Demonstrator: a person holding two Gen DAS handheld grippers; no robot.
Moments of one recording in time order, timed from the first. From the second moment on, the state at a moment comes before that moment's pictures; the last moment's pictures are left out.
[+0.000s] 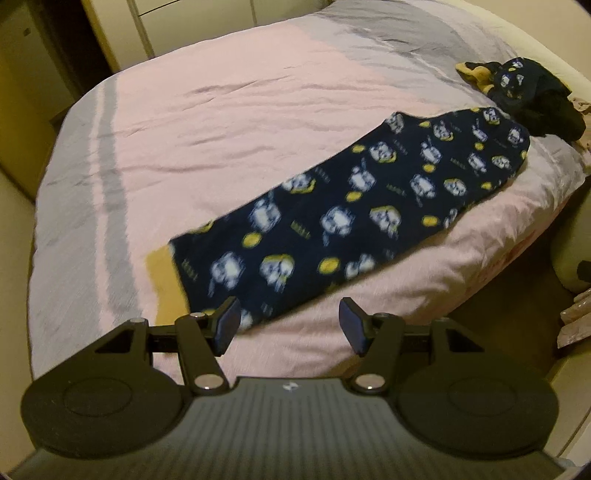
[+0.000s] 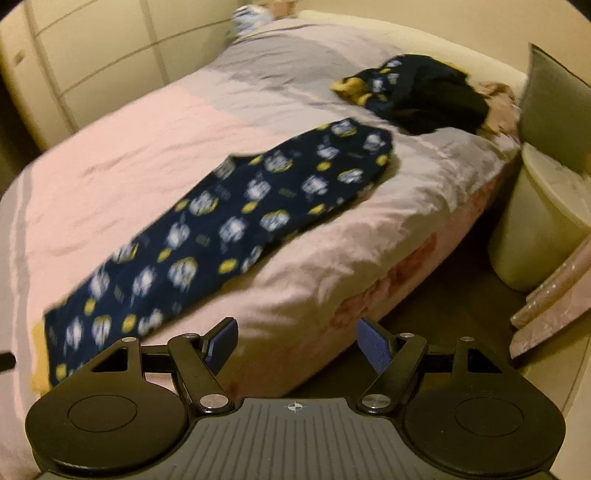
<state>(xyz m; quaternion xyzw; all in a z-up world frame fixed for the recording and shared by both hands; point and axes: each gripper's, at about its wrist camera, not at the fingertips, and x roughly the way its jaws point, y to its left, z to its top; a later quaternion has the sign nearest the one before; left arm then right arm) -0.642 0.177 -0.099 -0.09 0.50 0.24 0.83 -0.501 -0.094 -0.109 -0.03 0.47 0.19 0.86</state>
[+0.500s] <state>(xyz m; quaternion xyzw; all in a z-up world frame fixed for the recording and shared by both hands) -0.589 0.248 -0.140 -0.16 0.52 0.27 0.80 -0.407 -0.017 -0.128 -0.07 0.47 0.25 0.84</state>
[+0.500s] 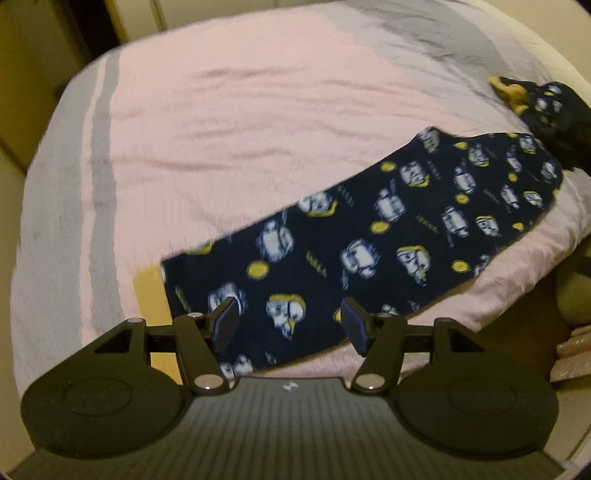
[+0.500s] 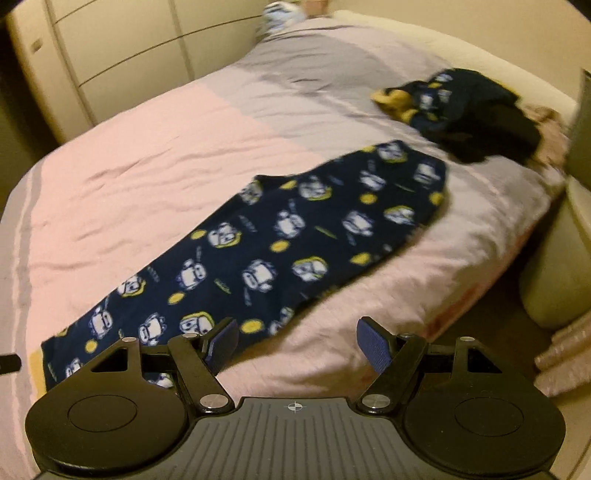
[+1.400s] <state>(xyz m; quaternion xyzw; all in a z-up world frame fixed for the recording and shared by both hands) -0.673 0.200 -0.230 -0.54 0.26 0.59 0.55 -0.214 0.074 -0.206 -0.21 0.50 0.48 0.69</state>
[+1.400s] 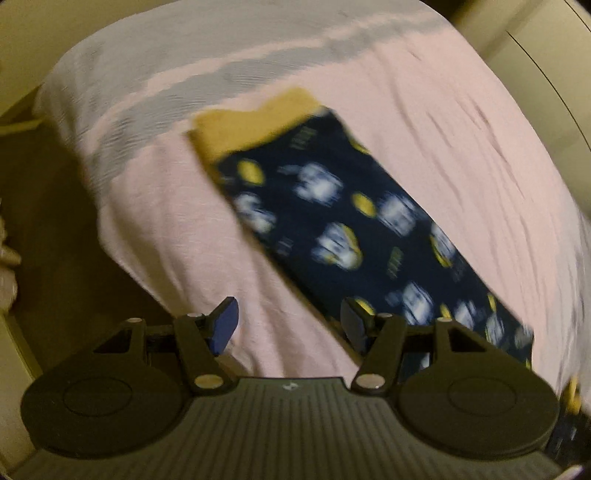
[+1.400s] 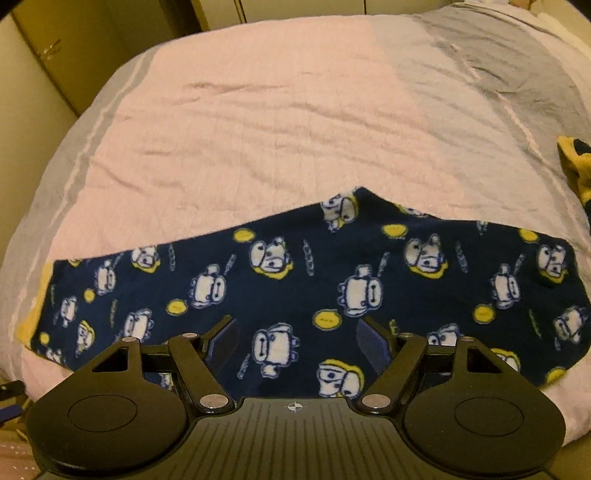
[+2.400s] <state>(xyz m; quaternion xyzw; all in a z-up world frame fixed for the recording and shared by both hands) -0.772 0.309 -0.373 -0.56 0.05 0.56 0.61 -0.266 0.085 -0.332 -0.27 0.53 0.38 0.71</state>
